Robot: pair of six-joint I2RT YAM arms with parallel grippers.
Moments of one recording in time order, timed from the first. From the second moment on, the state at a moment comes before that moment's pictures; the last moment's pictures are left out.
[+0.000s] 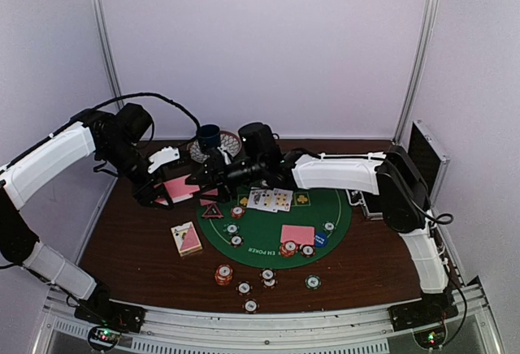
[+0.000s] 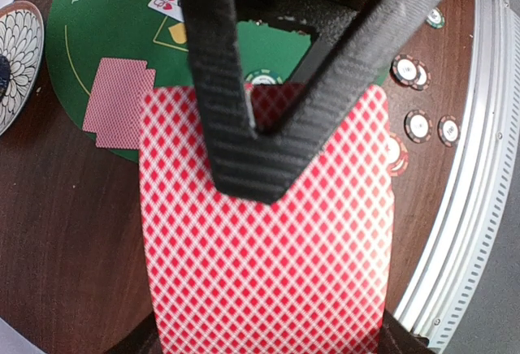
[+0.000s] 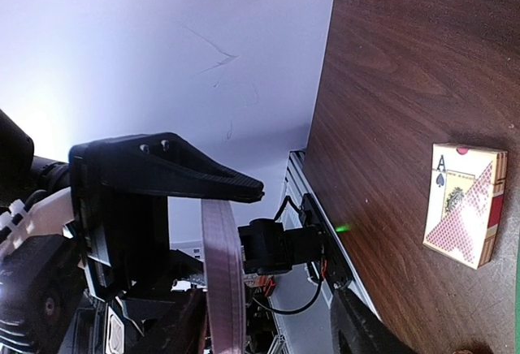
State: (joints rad) left arm -0.41 1.41 1.35 -1.19 0.37 0.70; right arm 0.91 2.27 1.85 0.11 -0.80 1.26
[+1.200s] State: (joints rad) left arm -0.41 1.41 1.35 -1.19 0.37 0.70; right arm 0.91 2.24 1.84 0.19 -0.86 1.36
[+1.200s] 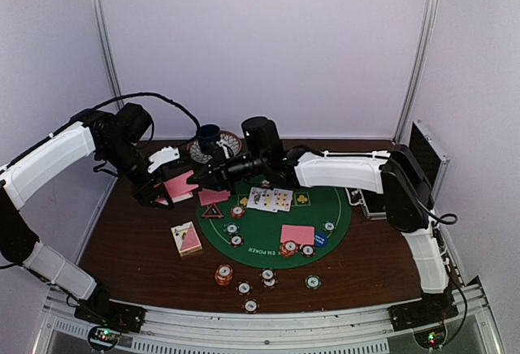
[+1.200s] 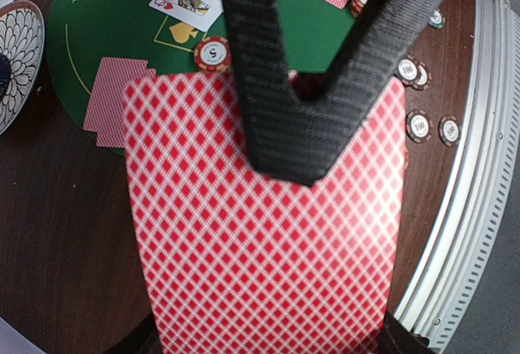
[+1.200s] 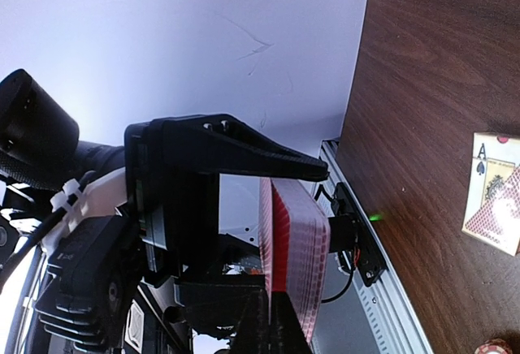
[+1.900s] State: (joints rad) left arm -0.41 1.41 1.35 -1.18 0.36 0.70; right arm 0.43 1.93 1.44 -0.12 -0.81 0.99
